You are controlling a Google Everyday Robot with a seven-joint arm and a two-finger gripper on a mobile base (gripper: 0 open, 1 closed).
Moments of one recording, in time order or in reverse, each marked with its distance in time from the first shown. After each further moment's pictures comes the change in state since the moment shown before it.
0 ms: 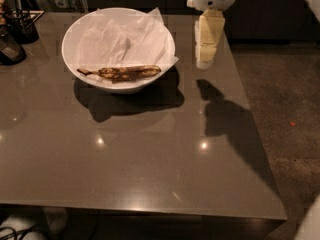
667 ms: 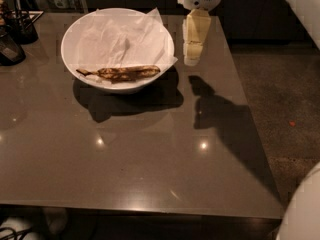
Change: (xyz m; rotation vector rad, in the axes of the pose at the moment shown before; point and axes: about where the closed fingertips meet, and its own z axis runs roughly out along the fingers) arm -0.022 -0.020 0.012 0.036 -0.024 0.000
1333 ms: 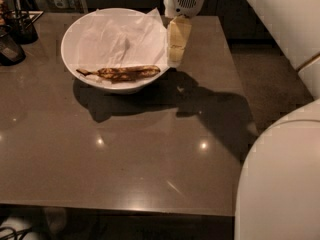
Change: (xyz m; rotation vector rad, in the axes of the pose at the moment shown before) arm -0.023 -0.015 0.036 -0.065 -0.033 0.031
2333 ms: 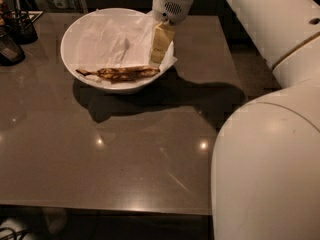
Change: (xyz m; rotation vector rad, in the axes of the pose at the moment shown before) arm -0.035 -0.007 0.034 -0.107 -0.131 0.075
